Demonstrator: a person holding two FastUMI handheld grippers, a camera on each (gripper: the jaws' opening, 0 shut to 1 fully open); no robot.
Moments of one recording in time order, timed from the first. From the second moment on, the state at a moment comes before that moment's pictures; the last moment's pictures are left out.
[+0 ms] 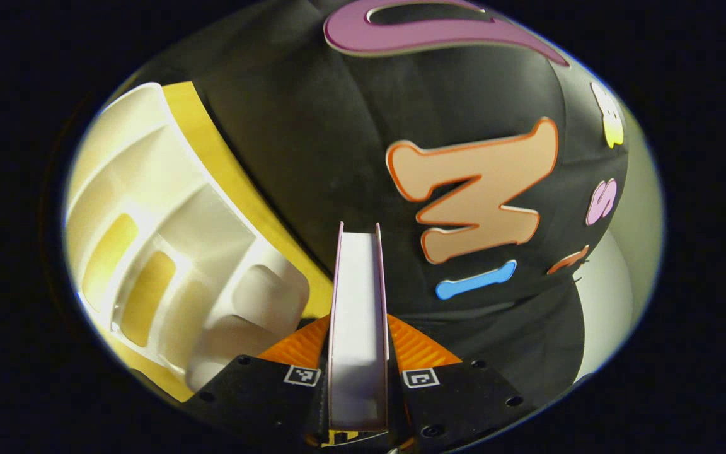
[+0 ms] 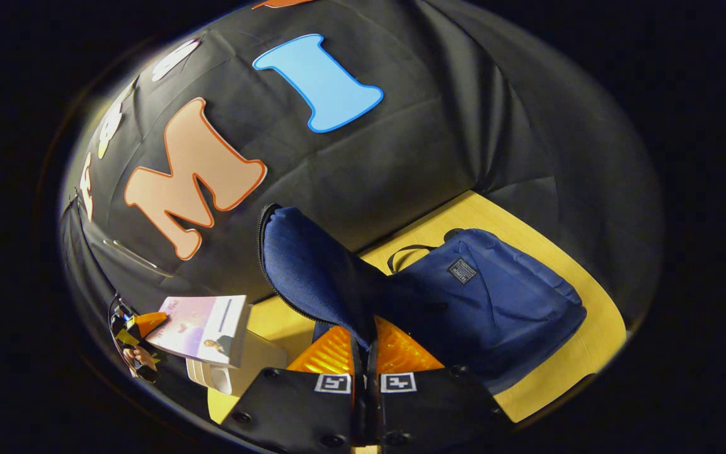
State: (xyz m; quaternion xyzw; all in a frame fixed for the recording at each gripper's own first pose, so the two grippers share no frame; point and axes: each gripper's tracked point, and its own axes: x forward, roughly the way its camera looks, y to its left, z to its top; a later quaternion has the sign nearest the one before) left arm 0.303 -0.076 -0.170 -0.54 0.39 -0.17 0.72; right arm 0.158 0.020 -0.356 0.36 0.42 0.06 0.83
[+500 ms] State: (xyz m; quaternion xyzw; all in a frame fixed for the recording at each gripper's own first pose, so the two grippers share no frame) left arm 0.268 -0.232 -0.260 -0.49 0.49 -0.18 0.70; right arm 0.159 0.019 -0.352 0.36 0.41 0.07 0.83
